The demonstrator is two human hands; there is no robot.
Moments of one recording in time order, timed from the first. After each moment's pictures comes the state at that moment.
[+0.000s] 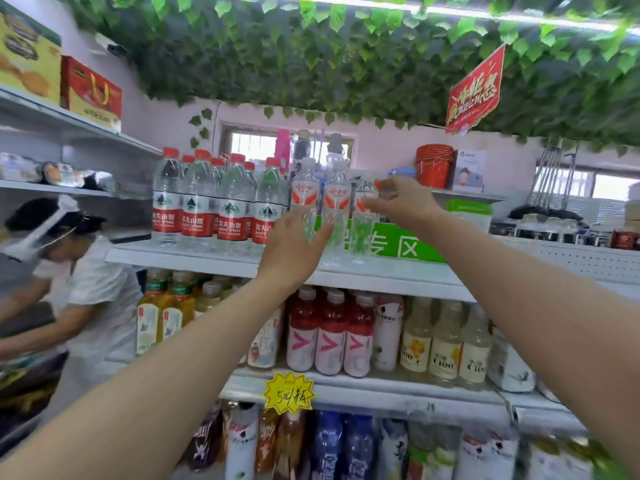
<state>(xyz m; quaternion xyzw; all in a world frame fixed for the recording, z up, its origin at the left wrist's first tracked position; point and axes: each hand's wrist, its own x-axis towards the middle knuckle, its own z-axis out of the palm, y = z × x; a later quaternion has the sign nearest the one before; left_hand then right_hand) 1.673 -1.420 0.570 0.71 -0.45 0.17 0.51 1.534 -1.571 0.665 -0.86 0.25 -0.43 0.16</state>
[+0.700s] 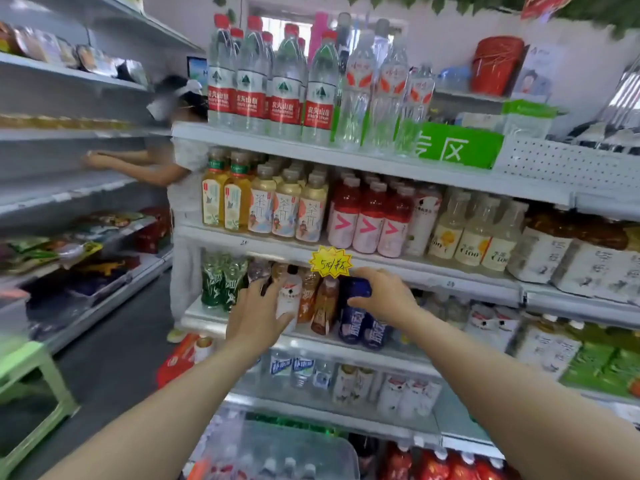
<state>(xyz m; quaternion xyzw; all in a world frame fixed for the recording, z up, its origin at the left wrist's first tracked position) 1.667 -1.273 0.279 0.89 -0.36 0.06 0.28 1.515 -1.464 0.353 -0.95 0.28 -0.12 0.11</state>
